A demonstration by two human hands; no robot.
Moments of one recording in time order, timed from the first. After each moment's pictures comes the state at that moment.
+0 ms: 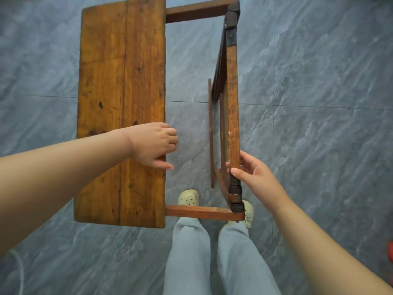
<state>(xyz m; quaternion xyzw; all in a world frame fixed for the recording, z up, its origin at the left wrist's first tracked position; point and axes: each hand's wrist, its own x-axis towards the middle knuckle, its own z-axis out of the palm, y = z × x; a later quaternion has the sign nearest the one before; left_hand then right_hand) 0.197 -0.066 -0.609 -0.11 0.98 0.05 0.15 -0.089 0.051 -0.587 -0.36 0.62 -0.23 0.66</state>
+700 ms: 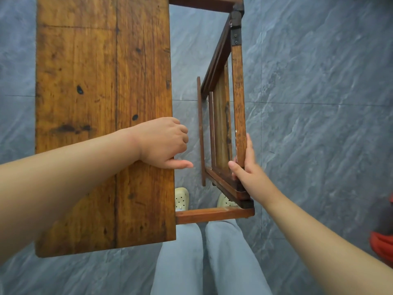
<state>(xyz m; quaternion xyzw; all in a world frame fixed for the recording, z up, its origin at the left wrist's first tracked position) 0.123 -0.064 -0.580 -0.11 0.99 0.08 0.04 -0.127 0.052 -0.594 -0.46 0.65 -0.15 0.59</state>
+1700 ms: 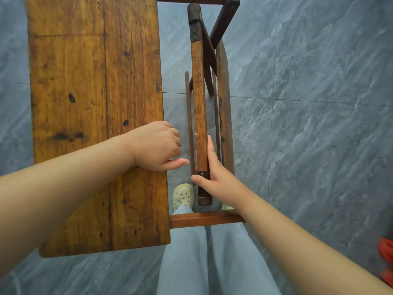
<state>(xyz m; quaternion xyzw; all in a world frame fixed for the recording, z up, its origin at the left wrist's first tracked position) 0.159 -0.046 -0.598 -0.18 0.98 0.08 0.04 -0.043 0.047 -0.601 -0.52 0.54 -0.07 0.66</state>
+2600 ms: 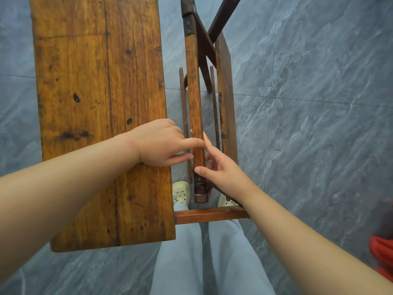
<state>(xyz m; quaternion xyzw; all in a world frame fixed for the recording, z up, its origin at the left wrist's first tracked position) 0.148 -0.040 -0.611 -0.20 0.97 0.14 0.02 -0.052 0.040 -0.608 -0.47 0.56 -0.11 0.67</state>
